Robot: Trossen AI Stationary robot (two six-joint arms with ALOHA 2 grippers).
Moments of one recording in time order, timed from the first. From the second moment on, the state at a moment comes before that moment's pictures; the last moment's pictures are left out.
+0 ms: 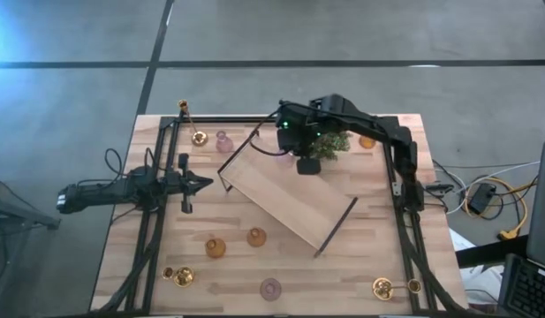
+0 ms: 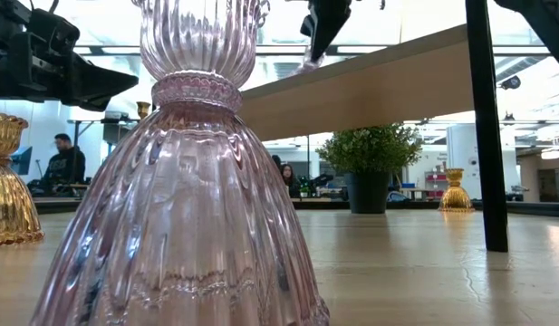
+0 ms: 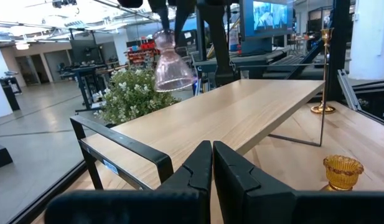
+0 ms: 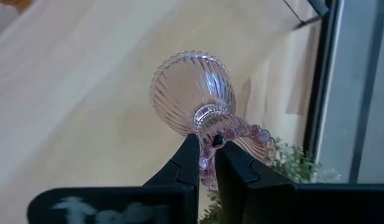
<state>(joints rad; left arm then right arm) 0.08 0.04 0.01 0.03 -0.05 0.14 -0.20 2.02 2.35 -1.57 0.03 -0.33</state>
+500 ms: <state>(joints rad) 0.08 0.04 0.01 0.03 -0.05 0.14 -0.20 2.06 2.35 -1.57 0.05 -0.37</state>
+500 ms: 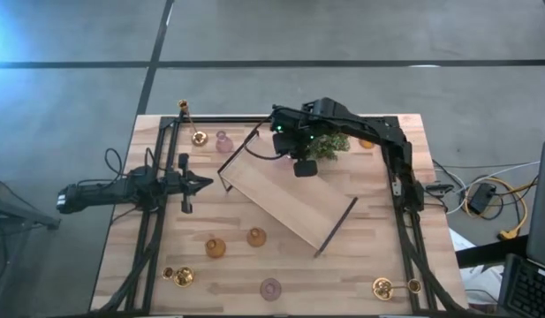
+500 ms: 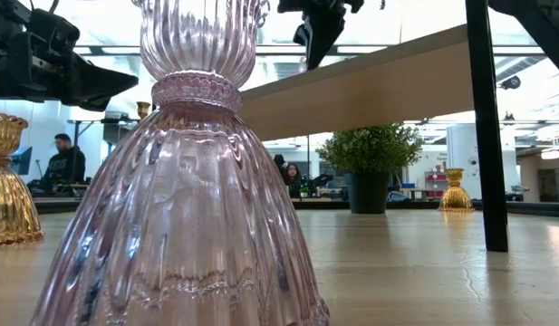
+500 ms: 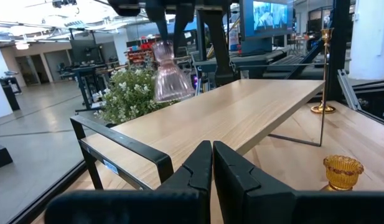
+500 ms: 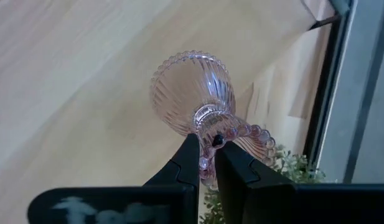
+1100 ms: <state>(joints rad) 0.08 0.04 0.01 0.03 -0.05 0.14 -0.16 2.11 2.36 -1.52 0.10 -0.44</state>
